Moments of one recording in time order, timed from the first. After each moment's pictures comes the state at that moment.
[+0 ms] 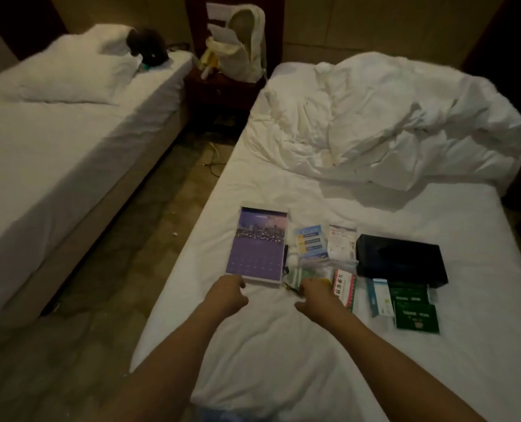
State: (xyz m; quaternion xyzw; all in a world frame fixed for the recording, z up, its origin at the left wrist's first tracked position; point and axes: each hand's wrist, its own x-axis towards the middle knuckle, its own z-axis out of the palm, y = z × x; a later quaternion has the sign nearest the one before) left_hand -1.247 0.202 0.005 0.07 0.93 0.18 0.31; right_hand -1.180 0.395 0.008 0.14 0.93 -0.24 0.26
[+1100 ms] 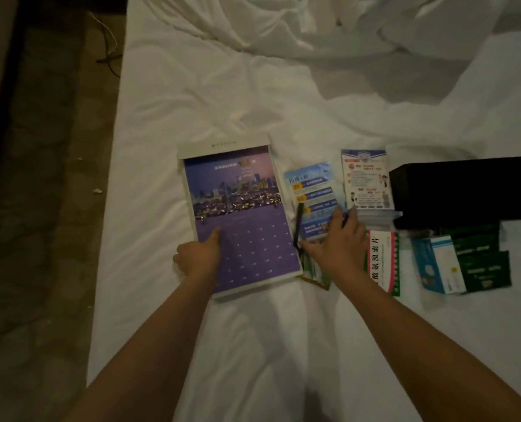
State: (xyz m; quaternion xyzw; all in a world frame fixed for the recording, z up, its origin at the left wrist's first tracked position) left_hand -1.445 0.267 -0.246 -0.35 0.84 0.30 0.29; right_hand -1.326 0.458 -0.230 0.40 0.88 -0.15 0.21
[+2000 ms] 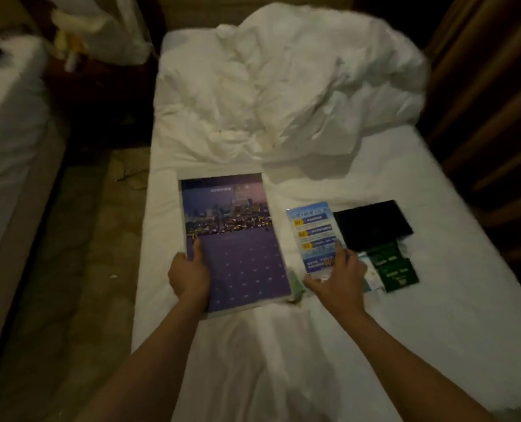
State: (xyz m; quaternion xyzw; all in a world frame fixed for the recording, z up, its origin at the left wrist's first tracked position) left_hand -1.408 0.244 -0.022 -0.11 0.89 0.42 0.15; right_hand -1.229 0.421 -0.042 0.46 0.85 -0.27 -0.05
